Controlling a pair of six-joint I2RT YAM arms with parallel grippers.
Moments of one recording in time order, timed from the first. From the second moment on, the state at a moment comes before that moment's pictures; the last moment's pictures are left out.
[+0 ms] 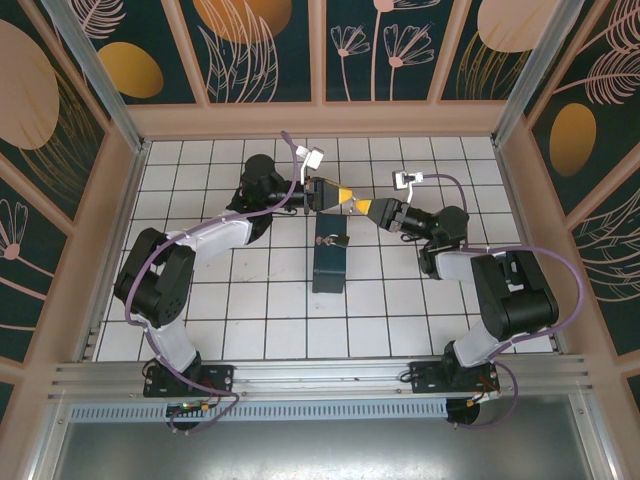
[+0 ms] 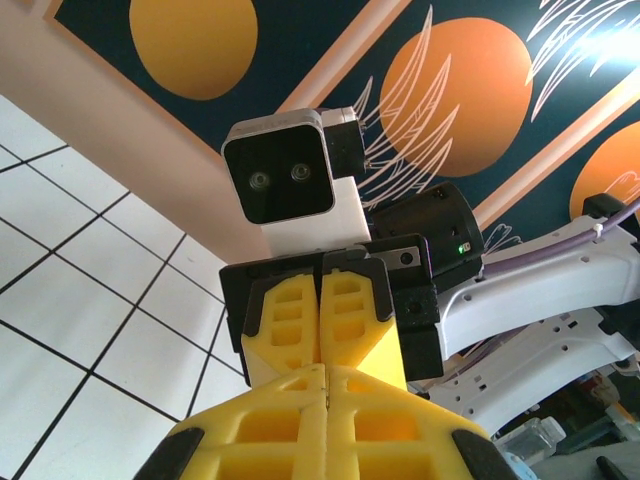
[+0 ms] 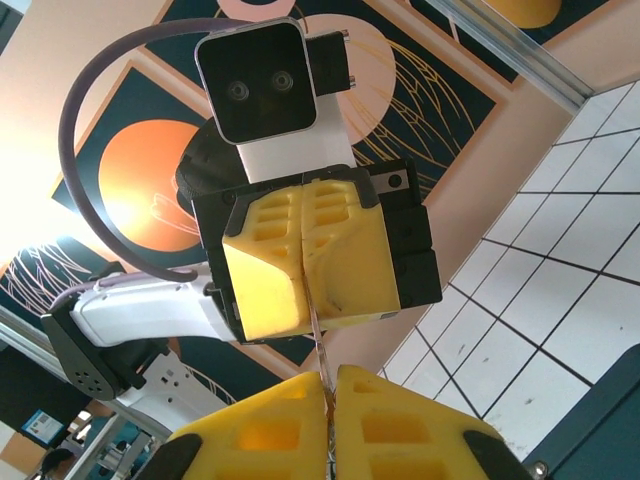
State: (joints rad) left arm -0.54 1.78 1.14 0.72 1.05 -0.81; right arm 0.26 1.58 0.57 1.45 -1.05 1.30
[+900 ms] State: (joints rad) left arm -0.48 1.66 1.21 -0.06 0.54 -0.25; right arm 0.16 1.32 0.58 0.44 -1.04 0.87
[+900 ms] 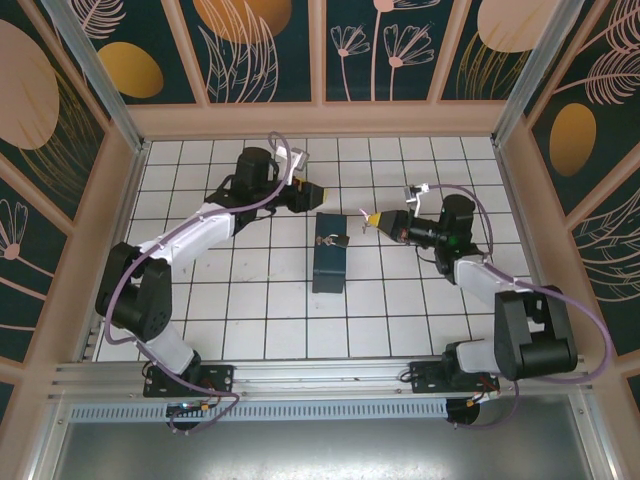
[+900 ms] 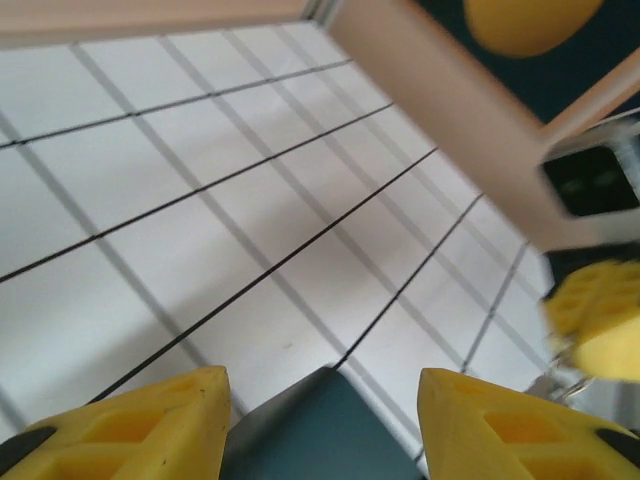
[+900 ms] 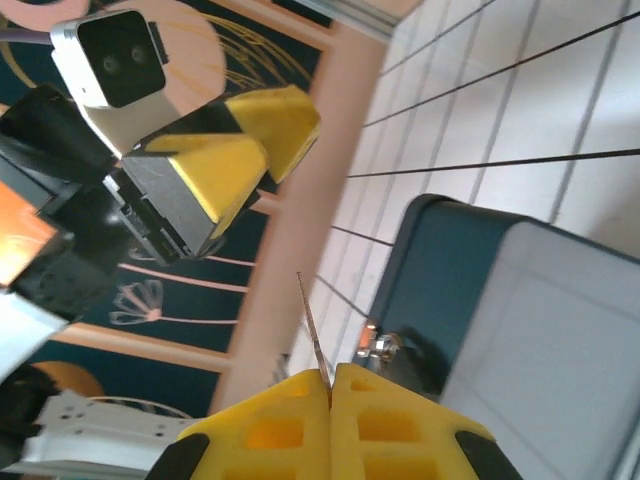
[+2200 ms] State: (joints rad) left arm -0.70 1.85 1.52 -0.77 0.56 1.05; right arm 0.19 1.31 0.66 -0.22 -1.07 0.44
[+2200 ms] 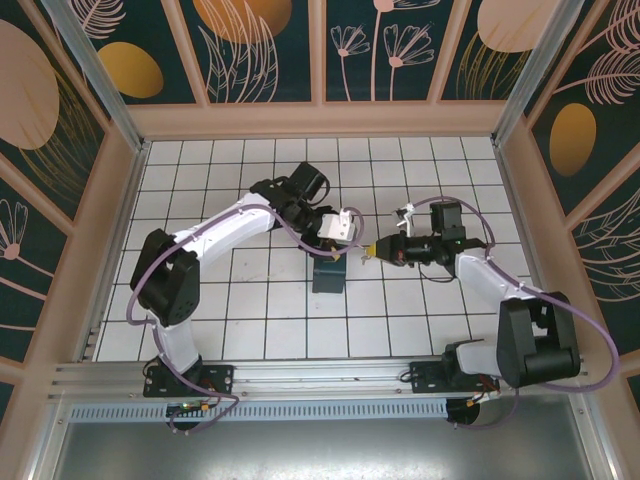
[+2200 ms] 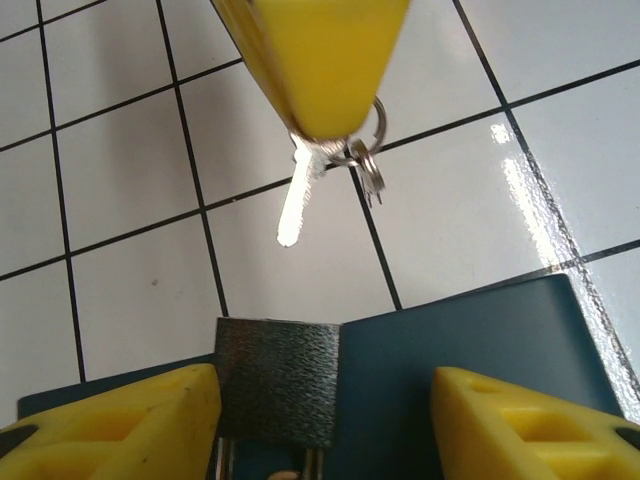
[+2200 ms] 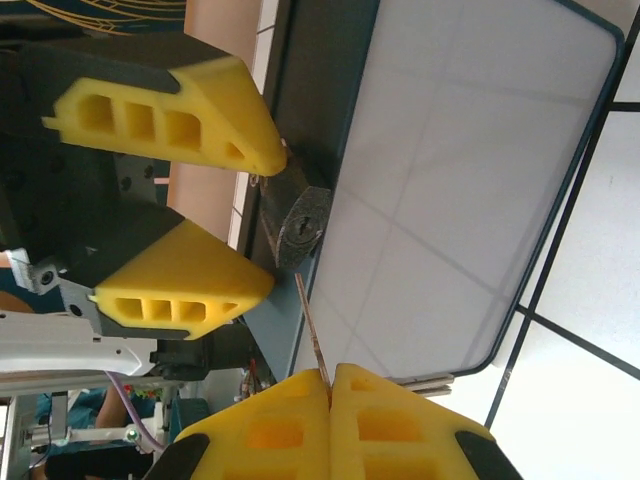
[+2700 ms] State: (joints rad) left arm -0.70 1.94 1.64 -0.86 0.59 1.11; right arm 0.20 1.35 0.67 -0.20 -1.10 0.42
